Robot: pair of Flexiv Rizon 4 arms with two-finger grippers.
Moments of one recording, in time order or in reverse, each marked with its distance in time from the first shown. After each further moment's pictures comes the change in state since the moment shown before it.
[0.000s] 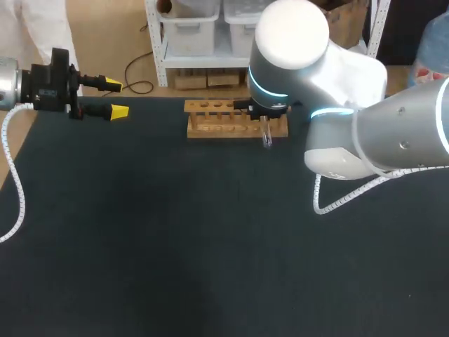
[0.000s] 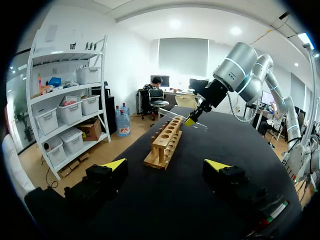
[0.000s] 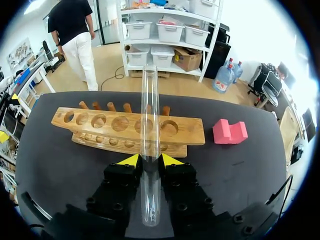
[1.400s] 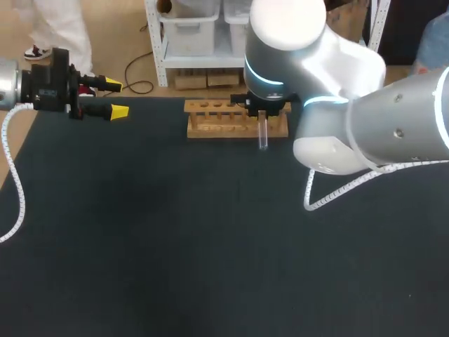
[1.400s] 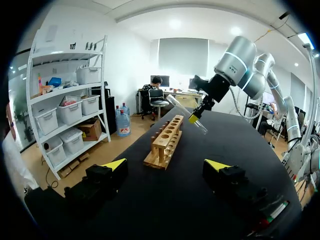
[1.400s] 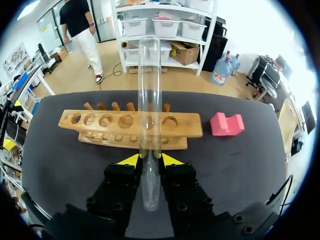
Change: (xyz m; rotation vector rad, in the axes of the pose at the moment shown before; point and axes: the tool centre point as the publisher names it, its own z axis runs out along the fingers) left arm 0.000 0.000 0.000 0.000 0.000 0.000; right arm 0.002 0.004 -0.026 0.015 0.043 0.061
